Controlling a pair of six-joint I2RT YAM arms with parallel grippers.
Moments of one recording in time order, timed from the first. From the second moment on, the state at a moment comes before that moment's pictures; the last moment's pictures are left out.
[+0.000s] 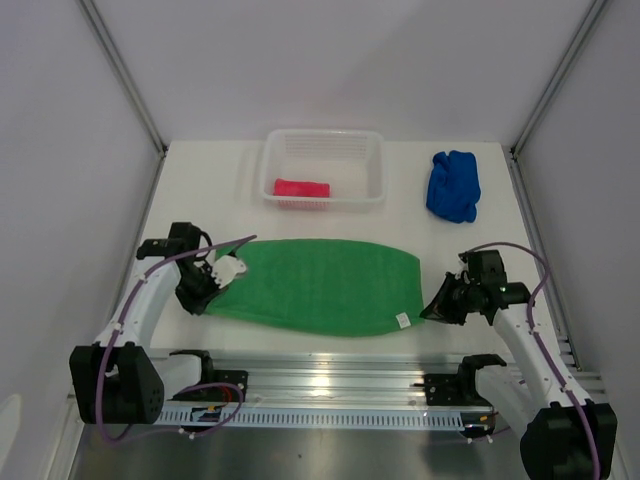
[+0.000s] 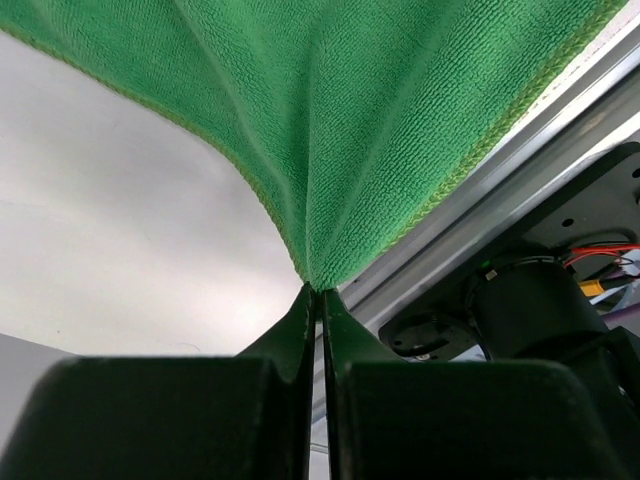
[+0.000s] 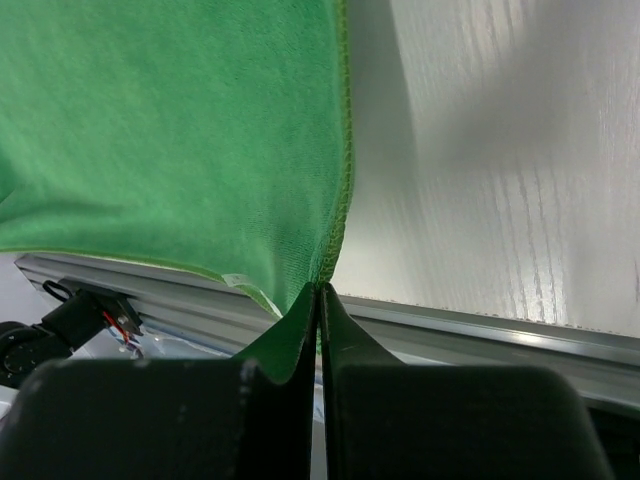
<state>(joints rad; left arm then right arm) 0.01 1.14 0.85 -1.21 0.13 0.93 0.09 0.87 0.58 -0.82 -0.40 0.58</state>
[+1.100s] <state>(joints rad) 0.03 1.21 1.04 -1.27 0.14 0.93 0.08 1.02 0.72 -0.62 -0.25 0.65</state>
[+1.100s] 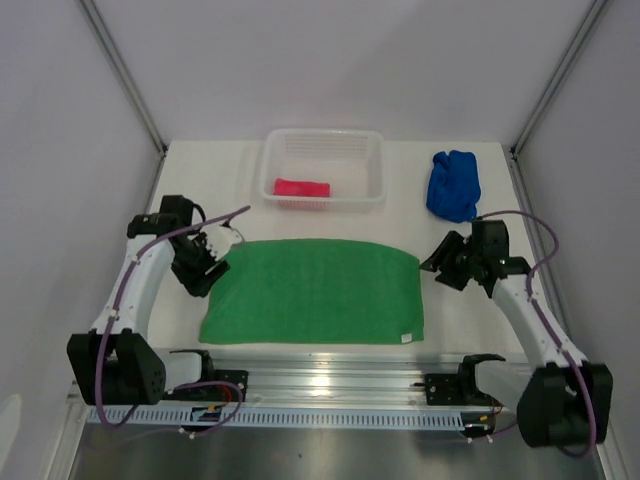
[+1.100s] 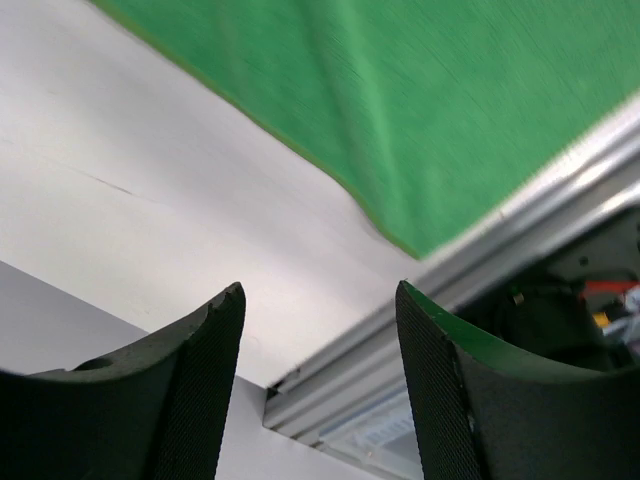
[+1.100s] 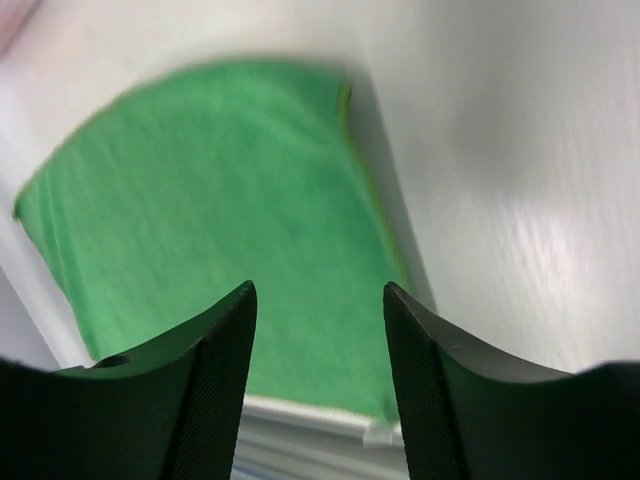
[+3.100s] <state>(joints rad) 0.02 2.05 1.52 -1.01 0.19 0.69 0.04 1.76 0.96 -0.17 -0.62 0.56</state>
